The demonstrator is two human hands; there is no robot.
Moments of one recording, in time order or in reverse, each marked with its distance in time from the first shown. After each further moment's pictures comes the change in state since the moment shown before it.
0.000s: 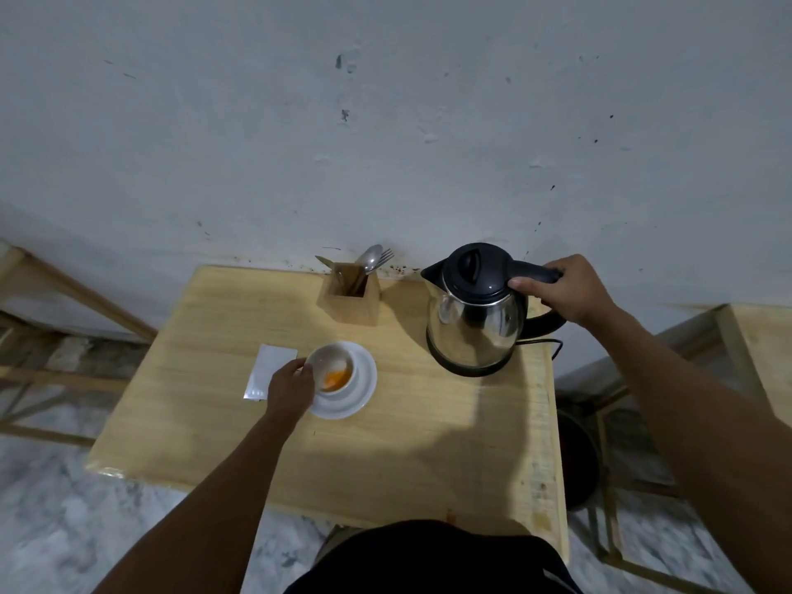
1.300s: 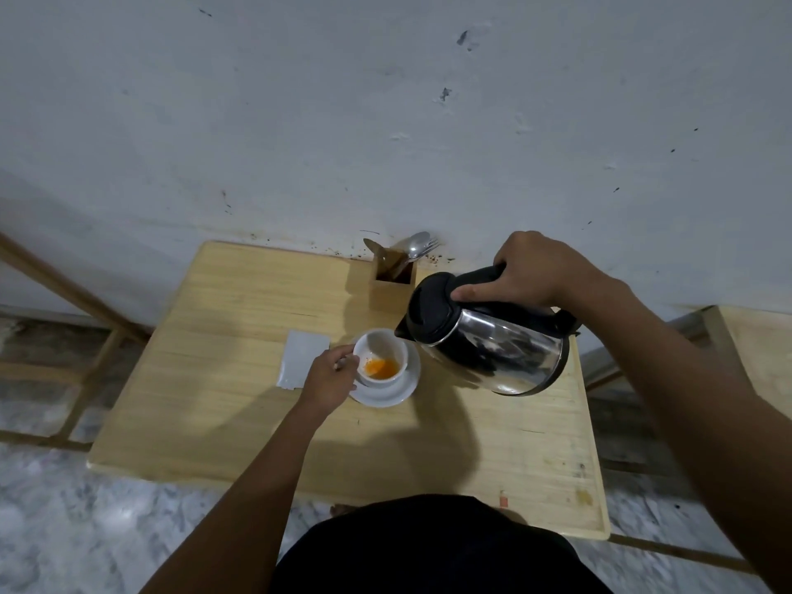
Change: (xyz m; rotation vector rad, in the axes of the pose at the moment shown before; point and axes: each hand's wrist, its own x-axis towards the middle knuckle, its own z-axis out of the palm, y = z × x) left_hand 0.019 -0.022 -0.035 -0.207 -0.360 0.115; right_hand -0.028 -0.194 0.098 -0.736 -0.240 -0.043
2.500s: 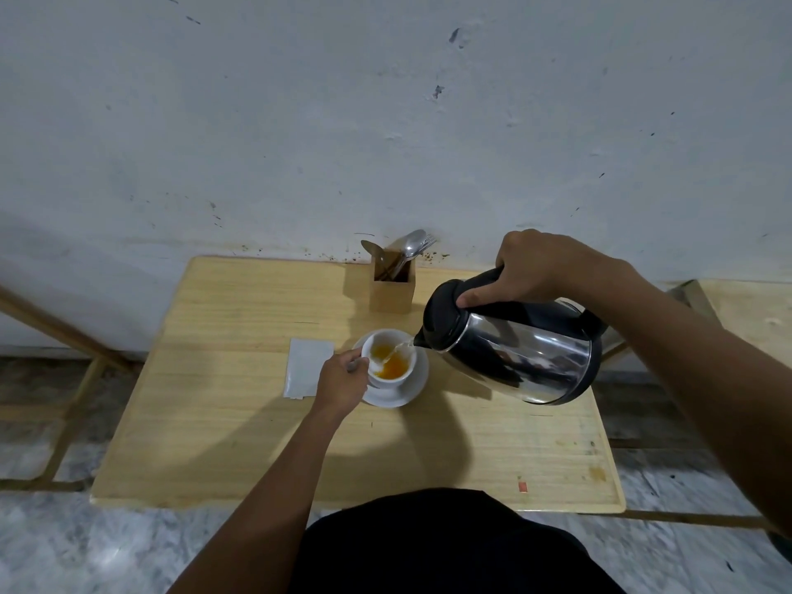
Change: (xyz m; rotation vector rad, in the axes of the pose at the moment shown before) left_hand 0.001 0.002 -0.005 0.070 -0.036 0.001; right_hand -0.012 -0.027 0.000 -0.148 -0.085 0.095
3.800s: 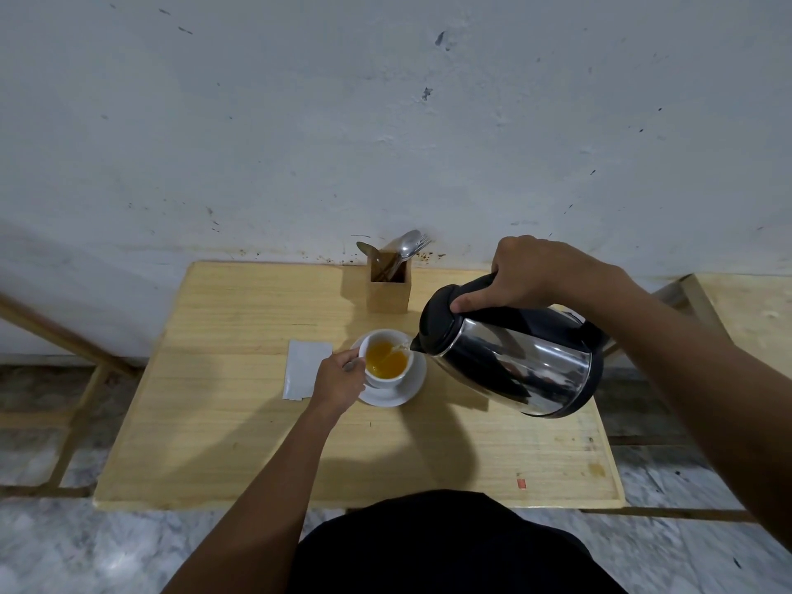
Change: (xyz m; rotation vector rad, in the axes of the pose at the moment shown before) left_hand 0.011 -0.008 0.000 -0.010 0.000 0.002; right_hand -0.011 -0.002 0.005 0.017 0.000 0.046
